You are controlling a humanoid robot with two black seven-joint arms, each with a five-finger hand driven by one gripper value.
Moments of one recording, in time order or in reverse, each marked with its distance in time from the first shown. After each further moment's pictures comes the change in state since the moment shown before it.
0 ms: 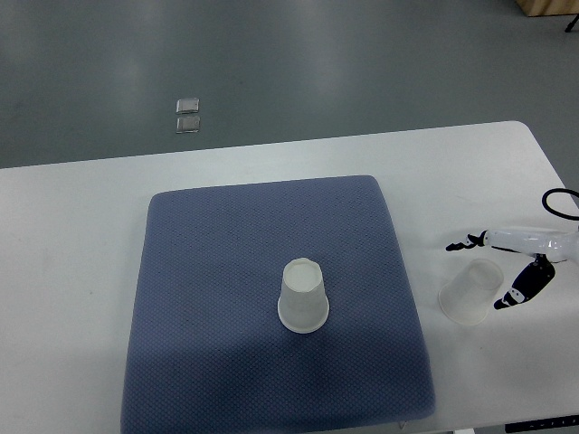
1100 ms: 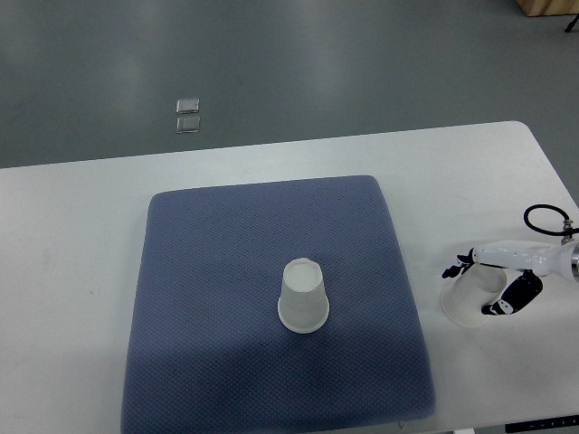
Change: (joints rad) left arm 0.000 0.000 0.000 0.000 0.000 0.000 0.000; right arm -0.001 0.053 -0.037 -0.028 -0.084 -0.001 0.002
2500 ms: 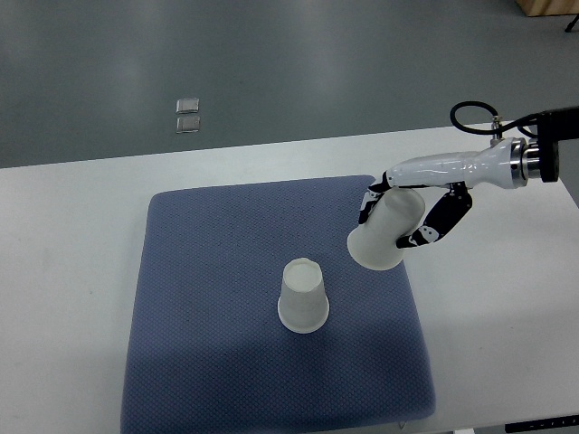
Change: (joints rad) left arm 0.000 0.000 0.000 0.000 0.000 0.000 0.000; right arm 0.444 0.147 0.023 0.099 0.127 0.288 0.083
